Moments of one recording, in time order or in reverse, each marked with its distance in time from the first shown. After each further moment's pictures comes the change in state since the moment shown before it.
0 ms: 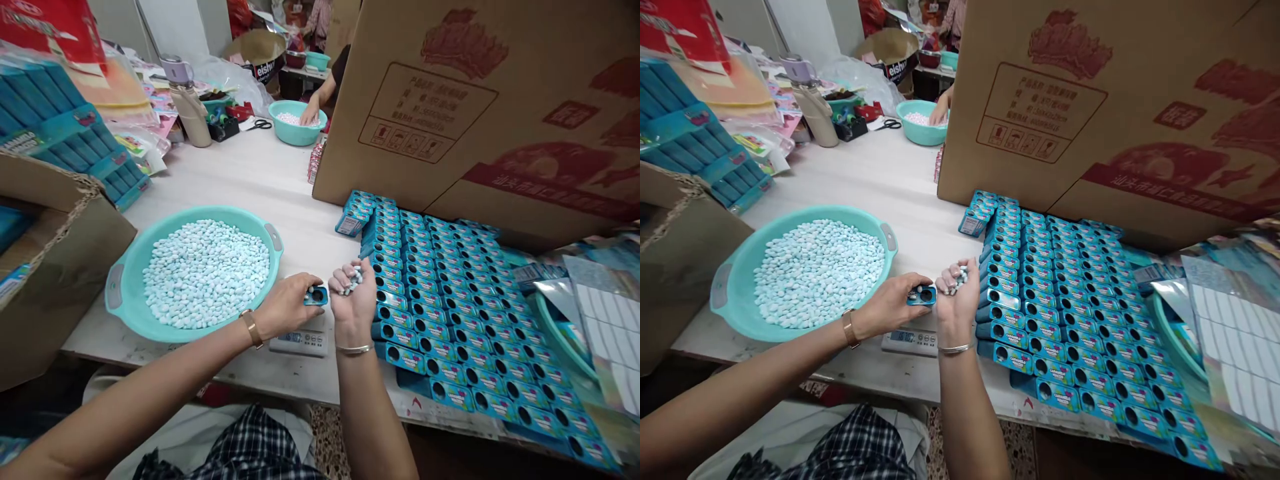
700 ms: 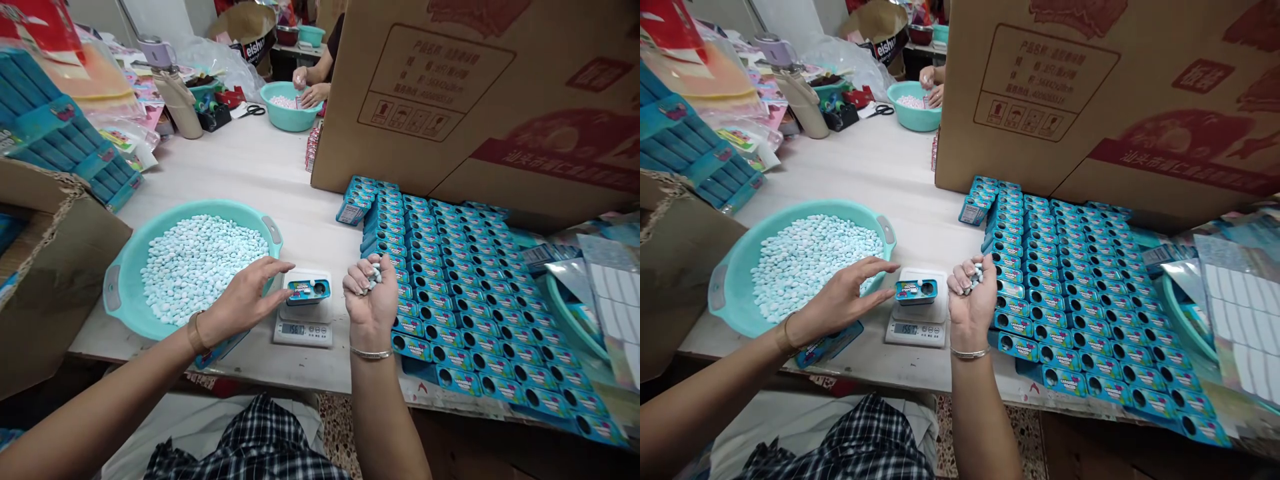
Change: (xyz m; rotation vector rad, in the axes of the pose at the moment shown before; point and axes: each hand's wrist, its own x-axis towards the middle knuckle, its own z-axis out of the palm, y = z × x) left_hand -0.034 -0.013 -0.057 0.051 0.079 0.072; right_hand -0.016 -0.019 -0.004 0.064 -0.002 -0.021
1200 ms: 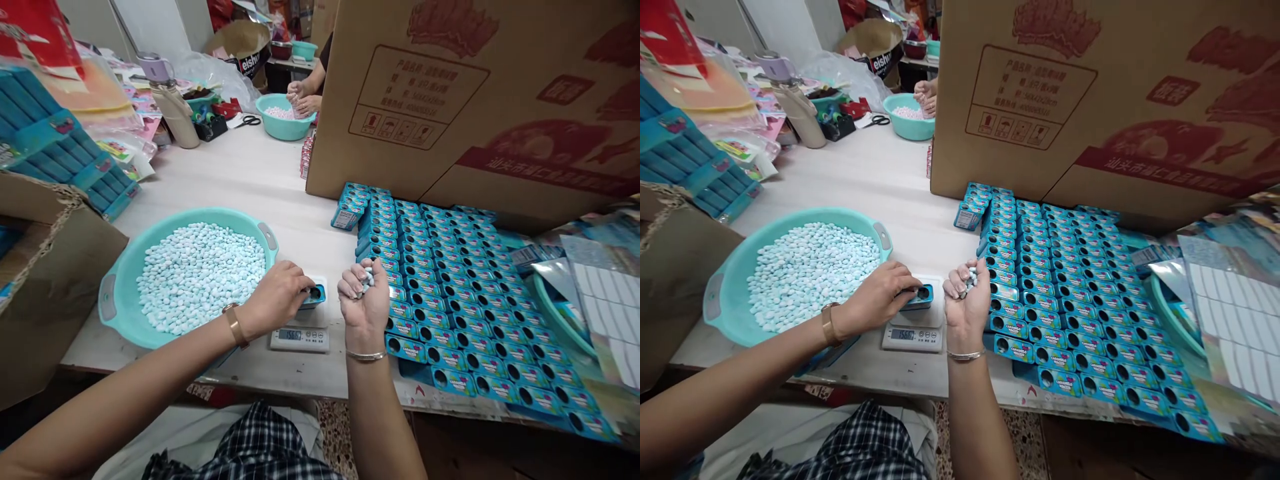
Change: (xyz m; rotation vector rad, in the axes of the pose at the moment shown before) left_hand 0.035 0.015 0.032 0.261 -0.160 0.176; right_hand 0.002 0.001 -0.003 0.009 0.007 -0.009
